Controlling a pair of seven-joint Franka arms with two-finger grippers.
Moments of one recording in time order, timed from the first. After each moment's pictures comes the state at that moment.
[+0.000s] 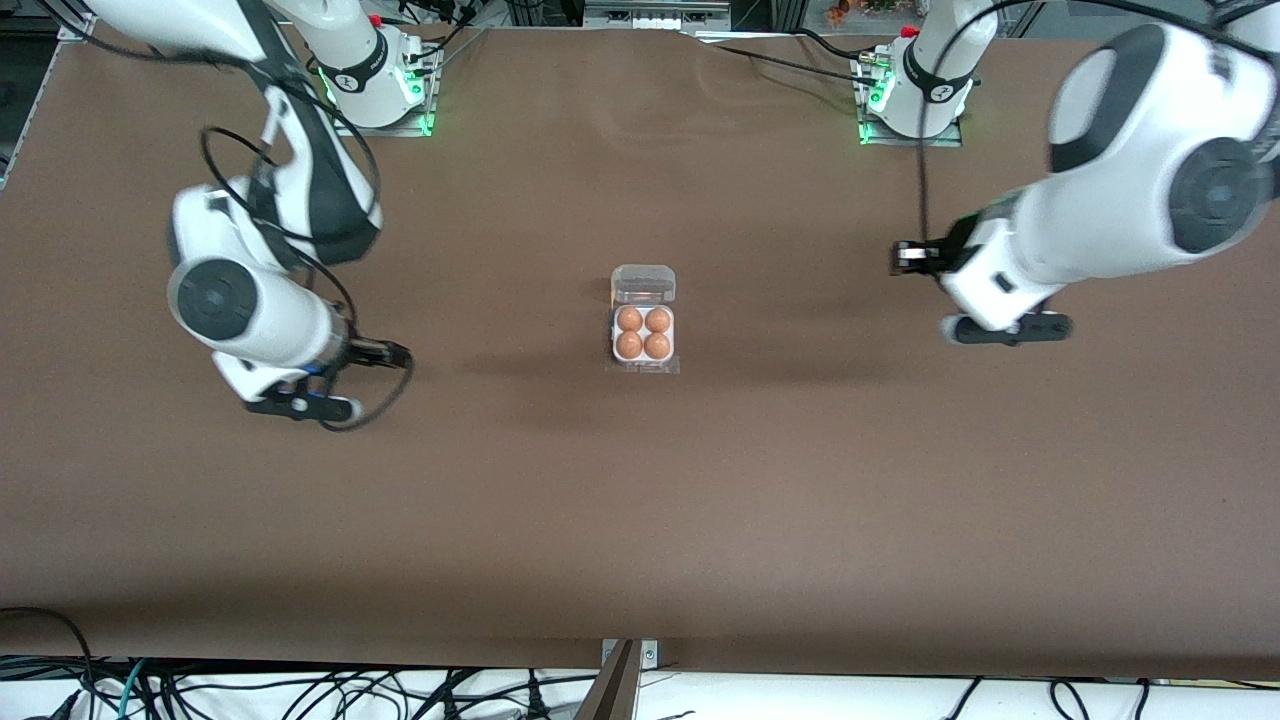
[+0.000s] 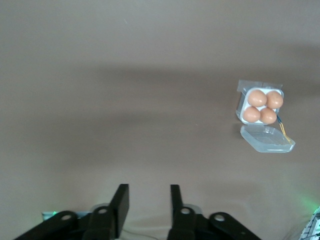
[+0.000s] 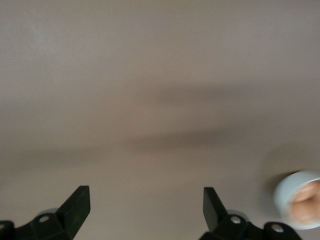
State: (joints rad) left arm -0.29 0.27 -0.01 -1.47 -0.24 1.43 -0.40; right arm 0.13 0.33 0.11 -1.68 -0.13 1.88 0.28
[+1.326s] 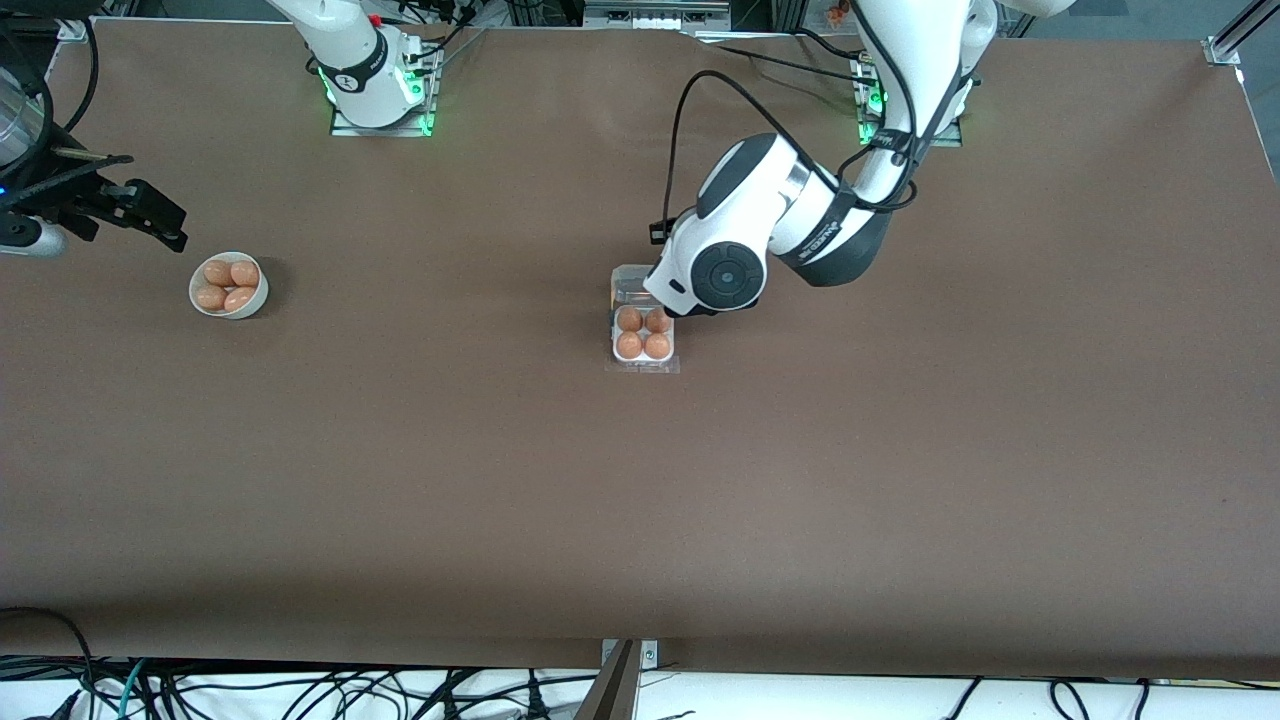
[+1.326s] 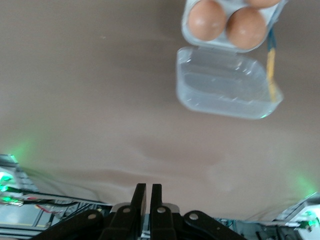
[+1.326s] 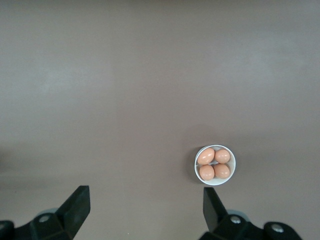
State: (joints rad) left arm -0.64 0.63 -0.03 -1.35 -0.45 1.48 -0.77; right arm 0.05 -0.07 -0.01 -1.74 -0.07 1.69 0.13
